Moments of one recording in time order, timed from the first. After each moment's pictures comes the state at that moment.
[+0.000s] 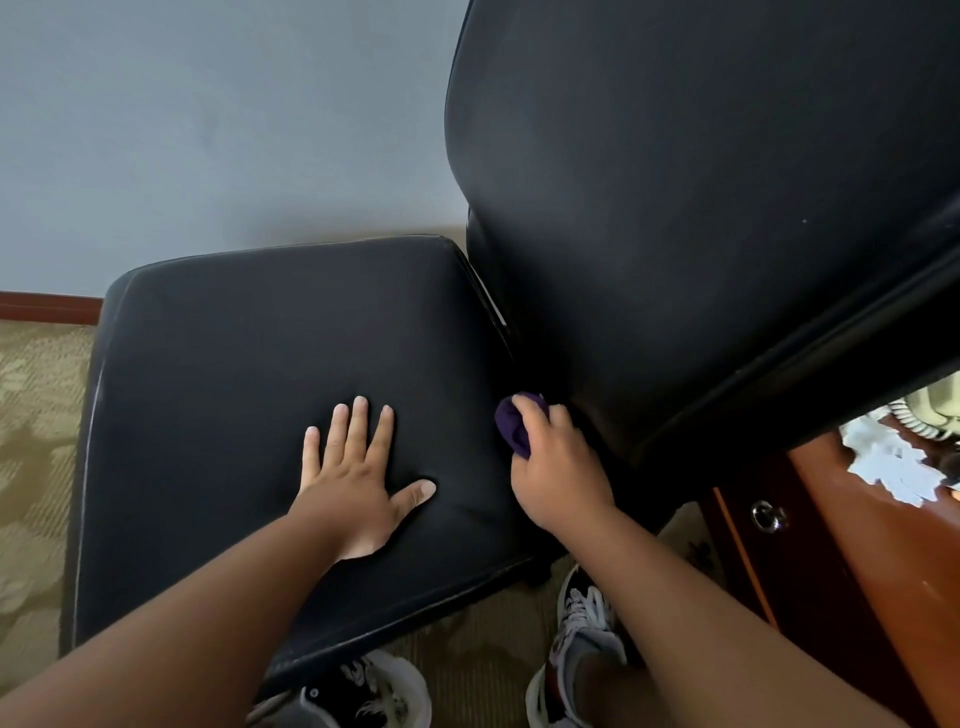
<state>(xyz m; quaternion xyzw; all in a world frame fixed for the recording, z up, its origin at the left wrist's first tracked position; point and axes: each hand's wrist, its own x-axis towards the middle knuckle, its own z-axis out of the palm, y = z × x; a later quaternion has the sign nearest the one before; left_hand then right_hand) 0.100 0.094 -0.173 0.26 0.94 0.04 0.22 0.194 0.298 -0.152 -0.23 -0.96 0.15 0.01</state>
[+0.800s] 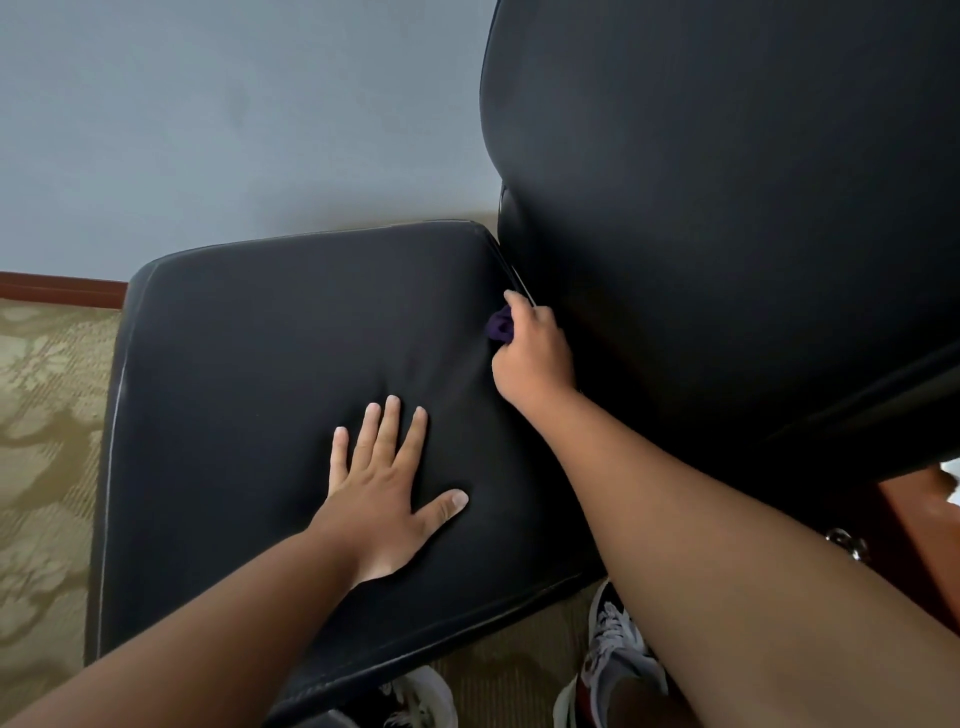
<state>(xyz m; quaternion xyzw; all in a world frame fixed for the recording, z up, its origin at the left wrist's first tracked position) 0.096 0.086 -0.181 0.28 0.94 0.11 0.19 0.046 0.306 -0.160 -0.26 -0.93 0.23 0.08</state>
